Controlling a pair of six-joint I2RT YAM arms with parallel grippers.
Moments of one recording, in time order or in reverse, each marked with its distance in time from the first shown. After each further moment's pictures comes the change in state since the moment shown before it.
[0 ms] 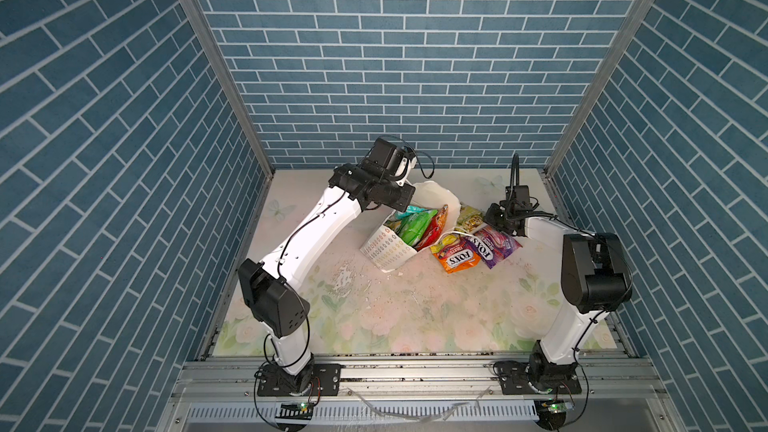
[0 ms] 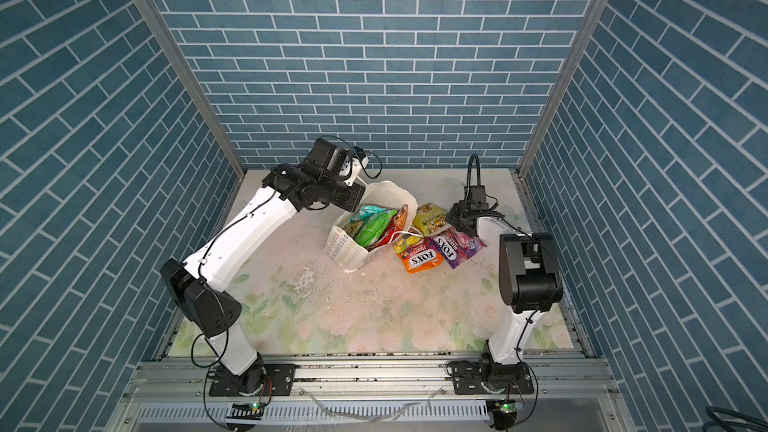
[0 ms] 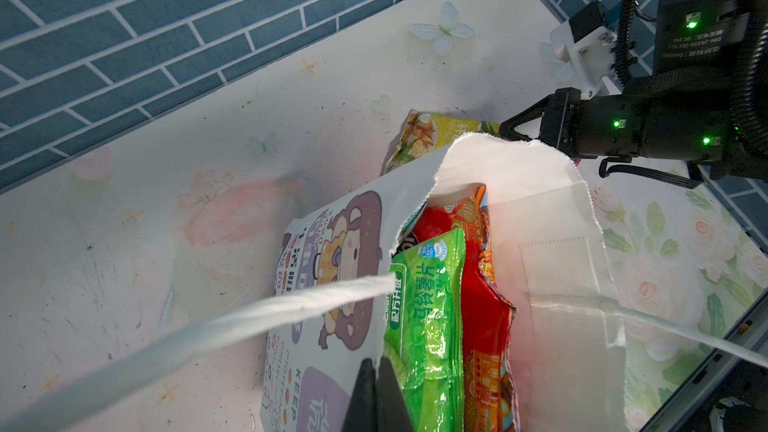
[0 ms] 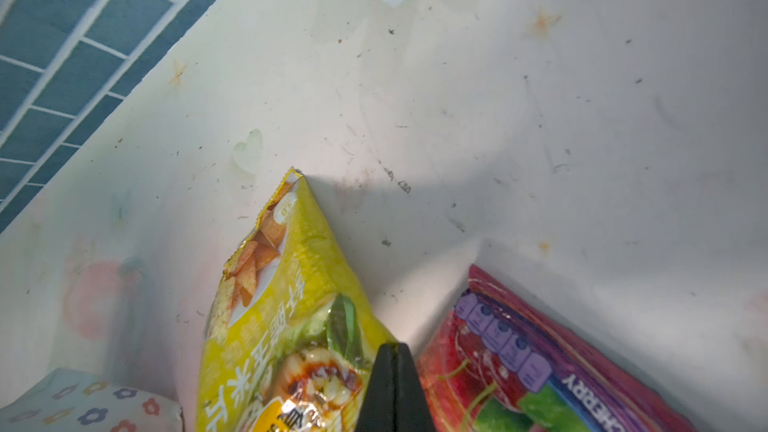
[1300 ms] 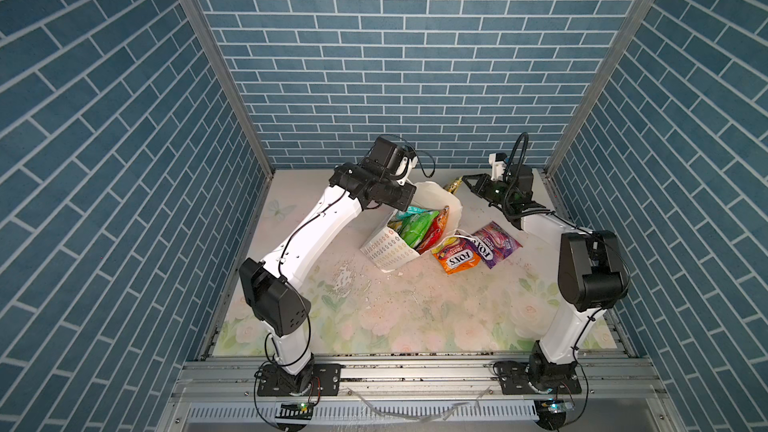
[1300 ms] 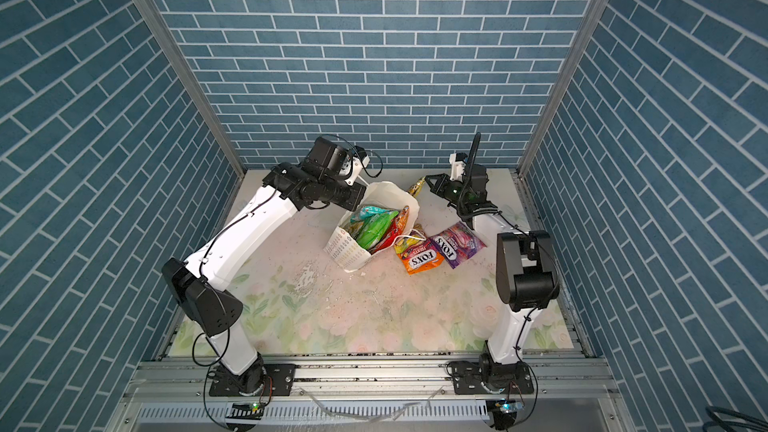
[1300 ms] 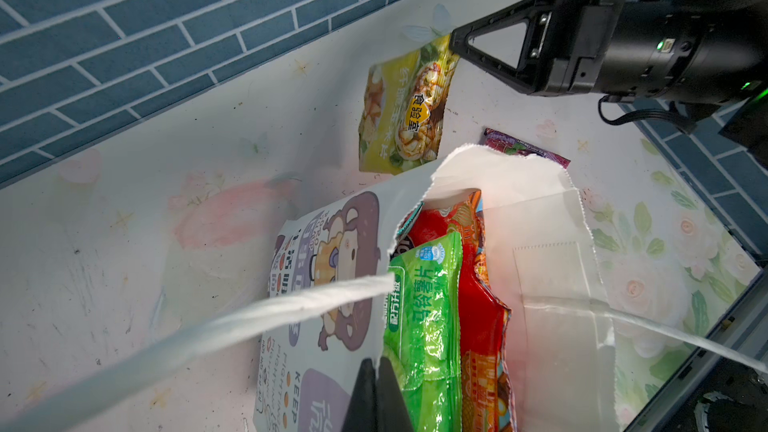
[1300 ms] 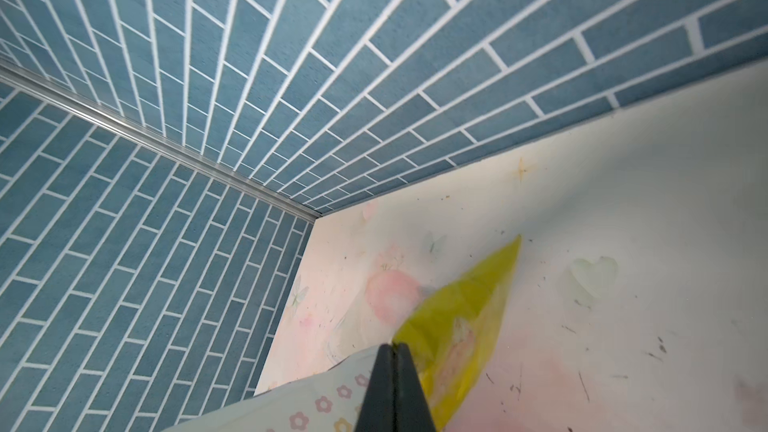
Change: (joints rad) left arm 0.000 0.009 0.016 -0.003 0.023 -0.005; right arm 0.036 0.025 0.081 0.489 -0.500 0.159
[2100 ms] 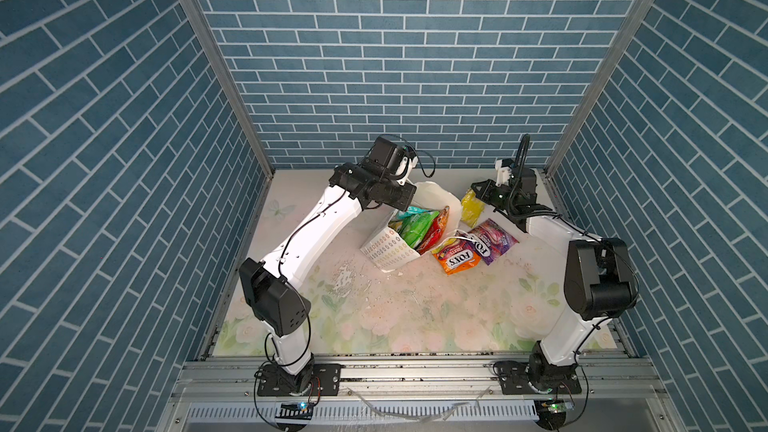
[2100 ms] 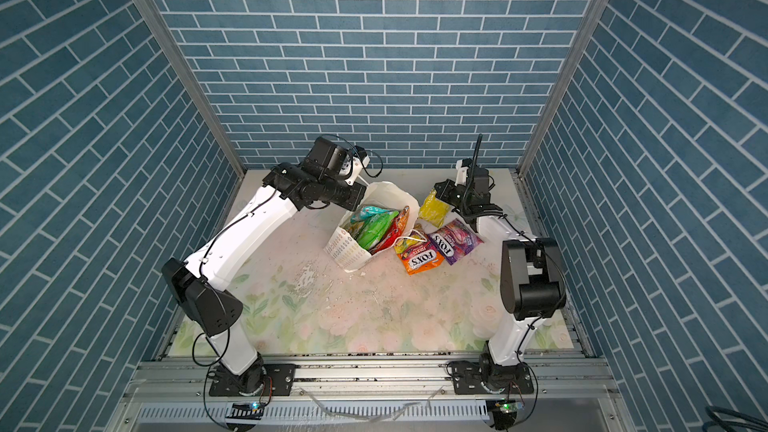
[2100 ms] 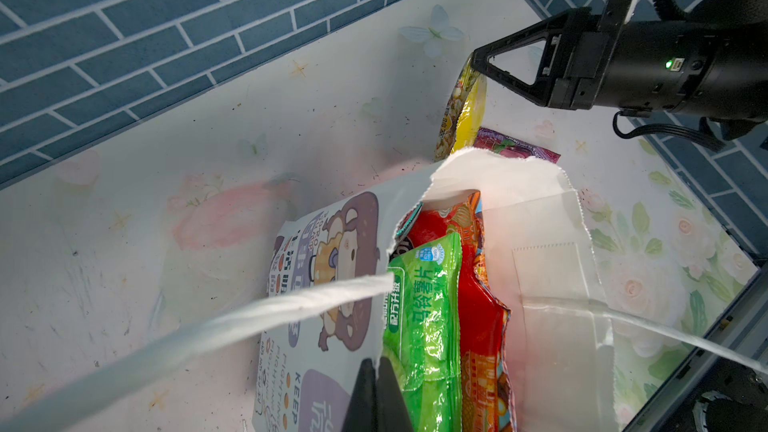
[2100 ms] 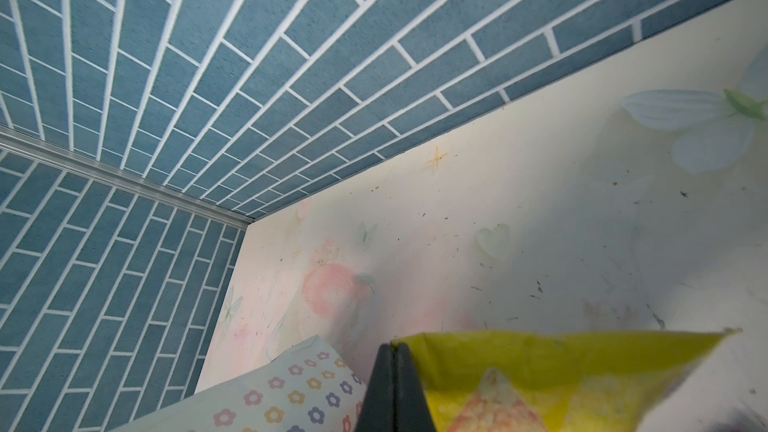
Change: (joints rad) left arm 0.000 0.000 0.000 0.001 0.003 0.001; right arm -0.011 -0.082 -0.036 -0.171 0.162 -0.105
